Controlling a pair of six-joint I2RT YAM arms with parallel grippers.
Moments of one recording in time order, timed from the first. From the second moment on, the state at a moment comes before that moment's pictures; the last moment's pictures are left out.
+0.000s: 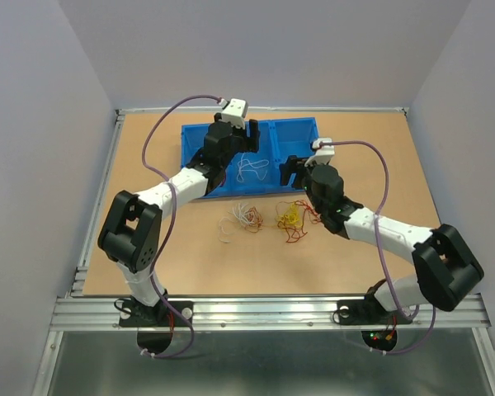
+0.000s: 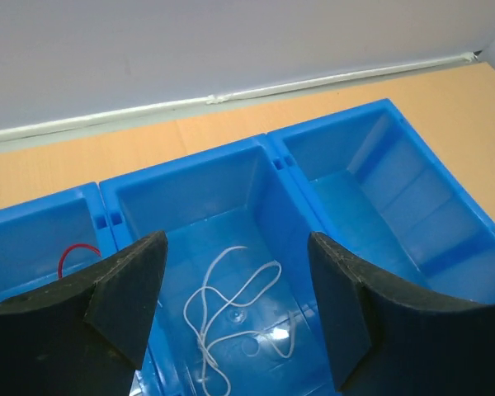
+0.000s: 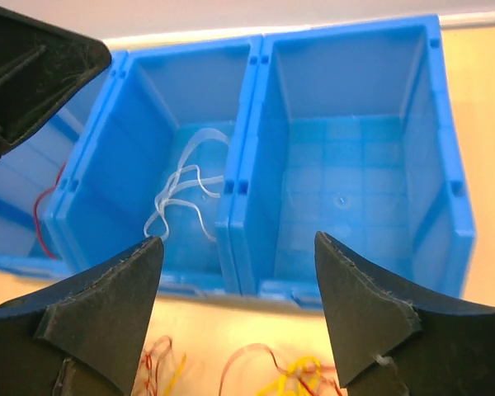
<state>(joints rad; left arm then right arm) -0.53 1.72 1.19 0.40 -0.12 -0.16 0.64 1.43 0.74 0.55 0.40 0.30</state>
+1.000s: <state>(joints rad) -0.52 1.20 0.86 0.35 0.10 0.26 0.67 1.50 0.85 0.09 -0.25 0.11</state>
